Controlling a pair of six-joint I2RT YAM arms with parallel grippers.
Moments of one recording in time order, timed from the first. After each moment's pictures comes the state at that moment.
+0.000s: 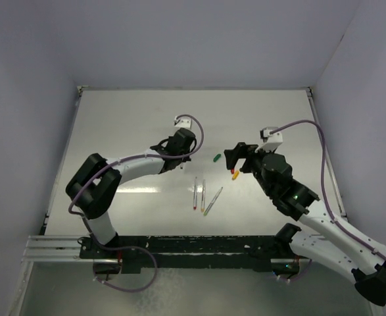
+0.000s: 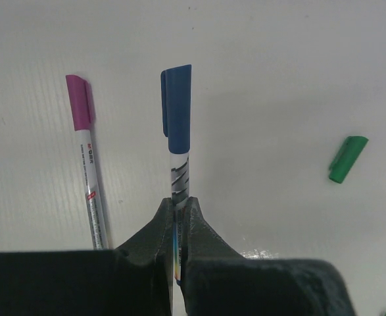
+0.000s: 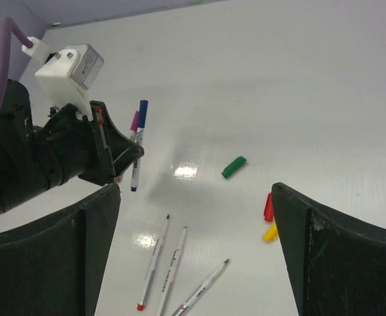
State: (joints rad) left arm -0.74 1.72 1.05 -0.06 -0.40 -0.45; right arm 0.75 0.78 0.69 -0.12 0.43 0.43
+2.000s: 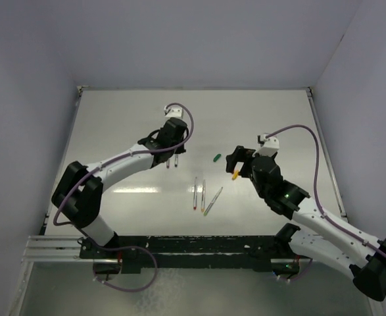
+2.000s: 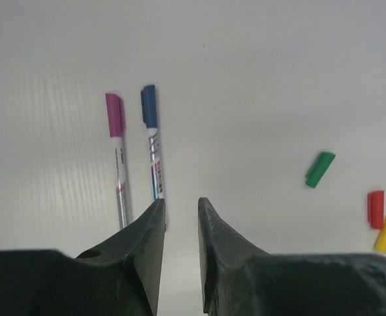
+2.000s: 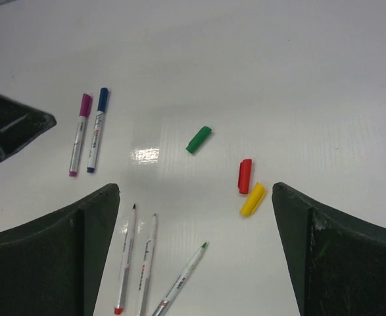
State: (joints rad) left arm -0.67 1.64 1.17 -0.23 -0.38 -0.49; right arm 0.75 0.83 0.60 -0.16 0.52 0.54
